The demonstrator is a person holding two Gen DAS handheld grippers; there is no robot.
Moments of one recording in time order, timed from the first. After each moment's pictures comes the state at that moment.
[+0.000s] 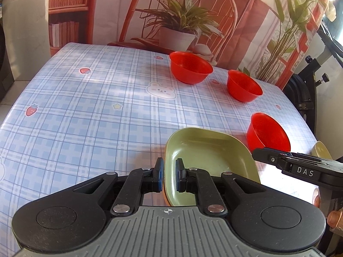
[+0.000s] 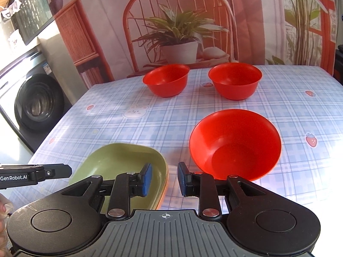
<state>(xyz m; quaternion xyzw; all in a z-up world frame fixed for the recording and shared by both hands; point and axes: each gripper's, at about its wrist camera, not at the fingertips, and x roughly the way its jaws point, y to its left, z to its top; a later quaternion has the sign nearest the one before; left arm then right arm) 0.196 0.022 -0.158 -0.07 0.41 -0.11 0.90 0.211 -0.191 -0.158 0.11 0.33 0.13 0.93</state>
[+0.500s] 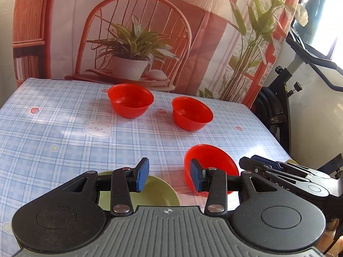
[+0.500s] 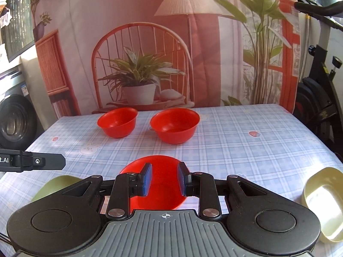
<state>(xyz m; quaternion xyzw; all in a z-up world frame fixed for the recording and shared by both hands) 0.203 -0.083 -0.120 -0.07 0.35 -0.18 0.92 0.189 -0.283 -0.133 0.08 0.24 0.04 0.97</state>
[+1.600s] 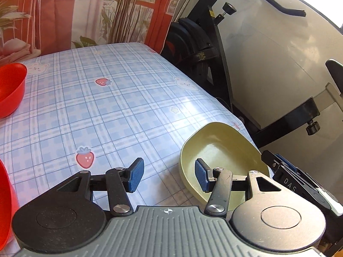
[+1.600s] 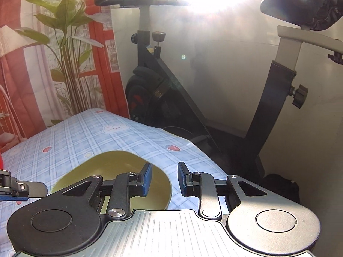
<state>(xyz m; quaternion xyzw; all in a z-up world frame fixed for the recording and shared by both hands) 0.252 -0.378 -0.212 0.01 0.43 -0.35 0.83 0.105 -0.540 -0.238 0.19 0.20 -0.31 0.91</state>
